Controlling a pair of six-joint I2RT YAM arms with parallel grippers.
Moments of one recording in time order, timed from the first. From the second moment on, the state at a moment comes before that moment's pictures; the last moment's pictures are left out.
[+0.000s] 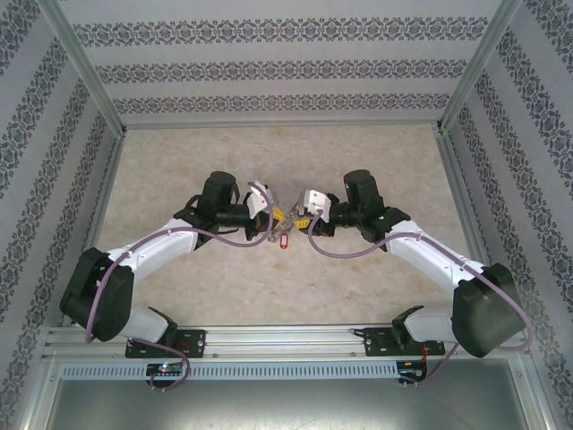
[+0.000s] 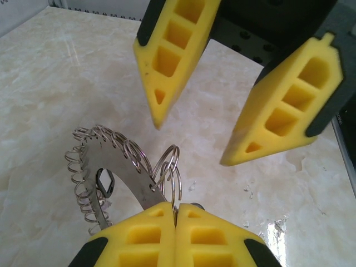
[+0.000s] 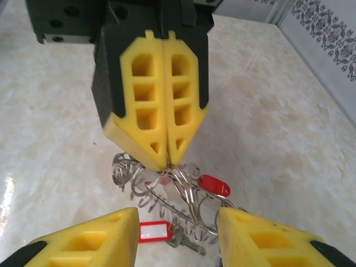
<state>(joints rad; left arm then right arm) -0.48 1.43 0.85 0.02 0.75 0.36 0.48 1.31 0.83 -0.13 -0.68 -0.68</state>
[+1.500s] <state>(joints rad) -0.46 1.42 0.98 -0.10 0.77 0.46 0.45 1.40 0.92 -0.23 -0.71 -0.81</state>
